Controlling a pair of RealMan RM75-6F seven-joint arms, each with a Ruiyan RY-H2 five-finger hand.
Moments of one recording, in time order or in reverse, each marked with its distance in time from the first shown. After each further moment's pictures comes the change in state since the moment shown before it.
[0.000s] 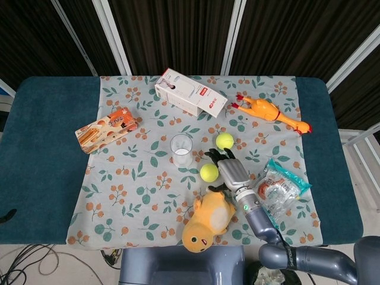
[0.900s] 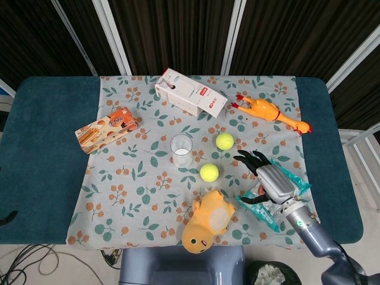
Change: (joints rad) left arm 0.011 0.002 0.012 -0.006 0.037 0.023 -0.004; right arm -0.217 0.458 -0.052 -0.245 -0.455 -0.018 0.485
